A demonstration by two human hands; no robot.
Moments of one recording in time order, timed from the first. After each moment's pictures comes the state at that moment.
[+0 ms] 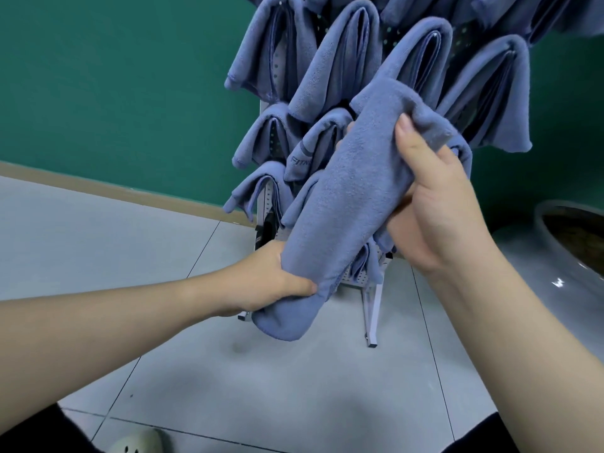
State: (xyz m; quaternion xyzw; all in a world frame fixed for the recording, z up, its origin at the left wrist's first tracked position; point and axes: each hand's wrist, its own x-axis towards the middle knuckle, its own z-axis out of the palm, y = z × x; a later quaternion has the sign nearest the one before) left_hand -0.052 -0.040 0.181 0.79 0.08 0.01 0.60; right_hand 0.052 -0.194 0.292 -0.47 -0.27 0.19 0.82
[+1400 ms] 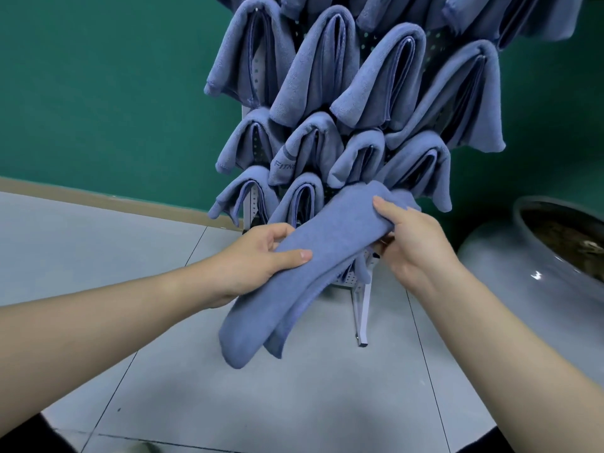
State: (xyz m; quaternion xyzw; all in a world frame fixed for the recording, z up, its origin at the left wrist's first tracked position) left_hand -0.038 -0.038 0.201 0.75 0.10 0.02 0.65; right_hand 0.094 -0.215 0.239 -0.62 -0.02 0.17 0.76
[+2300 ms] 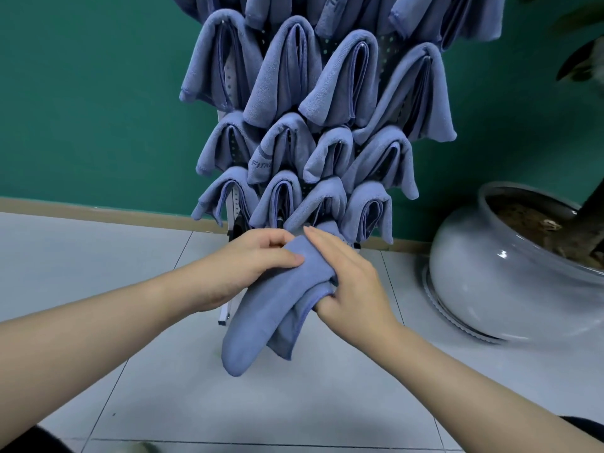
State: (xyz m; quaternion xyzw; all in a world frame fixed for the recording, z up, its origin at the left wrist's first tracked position) left_hand -0.056 -0.064 0.214 0.74 0.06 -0.03 0.67; right_hand 0.017 -0.248 0.179 -0.80 -0.42 -0.10 0.42
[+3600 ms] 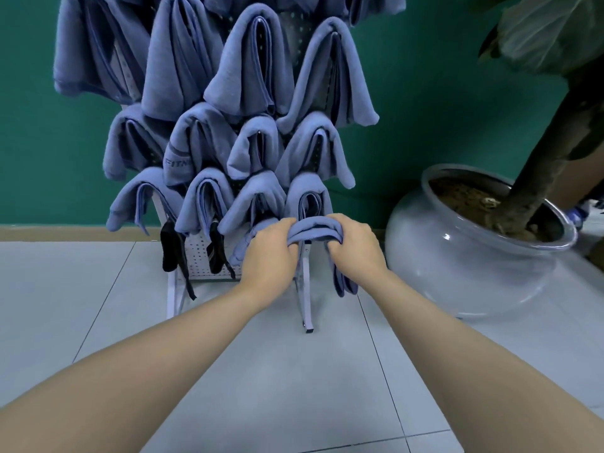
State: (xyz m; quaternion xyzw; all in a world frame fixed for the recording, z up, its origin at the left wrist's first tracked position) left_hand 0.093 -0.169 0.131 0.89 0.08 0.27 0.37; right_hand 0.166 -0.320 0.159 -0.91 -0.23 -0.04 0.34
